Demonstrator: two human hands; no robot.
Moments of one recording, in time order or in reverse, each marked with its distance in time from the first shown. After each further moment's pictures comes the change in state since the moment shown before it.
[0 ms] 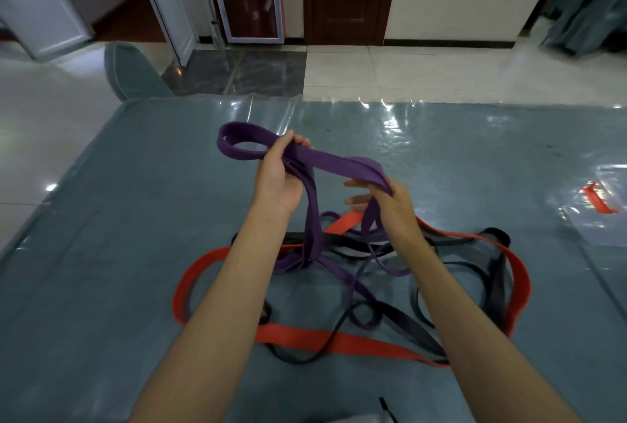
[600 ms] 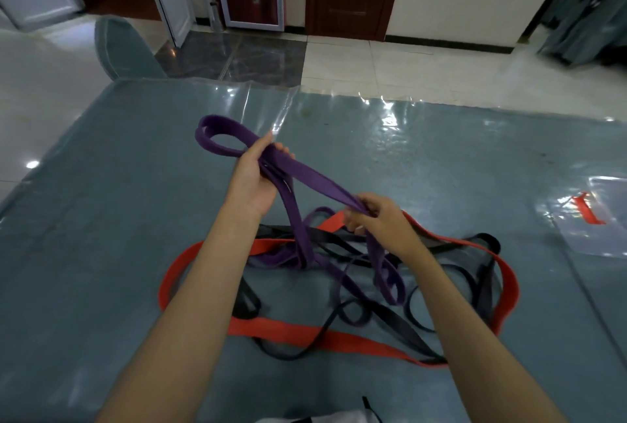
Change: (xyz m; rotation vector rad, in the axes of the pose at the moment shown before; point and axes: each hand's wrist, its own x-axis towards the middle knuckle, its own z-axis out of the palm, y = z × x) left_hand 0.014 0.018 -0.038 -0.019 0.032 -0.056; right_hand -0.003 0.021 -0.013 -0.352 -0.208 0.035
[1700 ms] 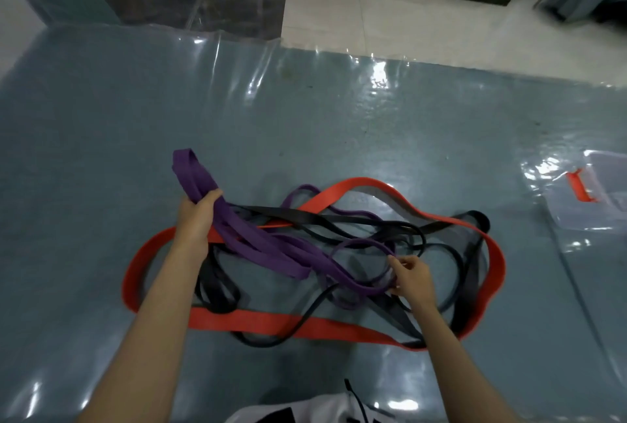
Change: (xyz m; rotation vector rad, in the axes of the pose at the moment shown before) left_hand 0.055 -0.034 -0.158 0.689 0.453 0.079; right_hand -0.066 0.186 -0.022 -0.017 0.488 0.693
